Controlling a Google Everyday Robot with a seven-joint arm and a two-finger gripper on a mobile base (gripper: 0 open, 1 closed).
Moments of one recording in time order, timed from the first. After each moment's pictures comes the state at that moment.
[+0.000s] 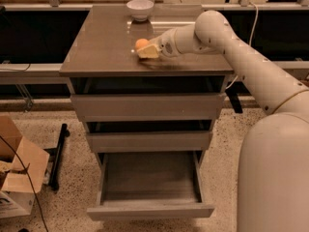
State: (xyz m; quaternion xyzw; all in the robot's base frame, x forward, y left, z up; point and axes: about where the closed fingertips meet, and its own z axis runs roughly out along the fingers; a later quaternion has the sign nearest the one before) arm 0.812 0.008 0.848 -0.41 0.74 0.24 0.47
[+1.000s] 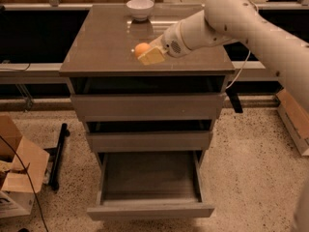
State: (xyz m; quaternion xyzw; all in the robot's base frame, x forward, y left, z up) arm 0.708 0.001 0.891 -0.48 0.74 0.21 0.42
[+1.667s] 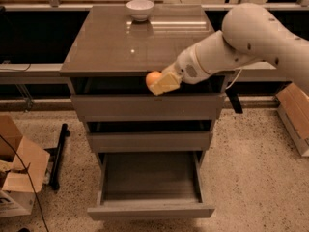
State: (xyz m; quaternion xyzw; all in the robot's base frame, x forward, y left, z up) arm 0.609 -0.031 0.857 -0.47 0.79 0.23 0.33
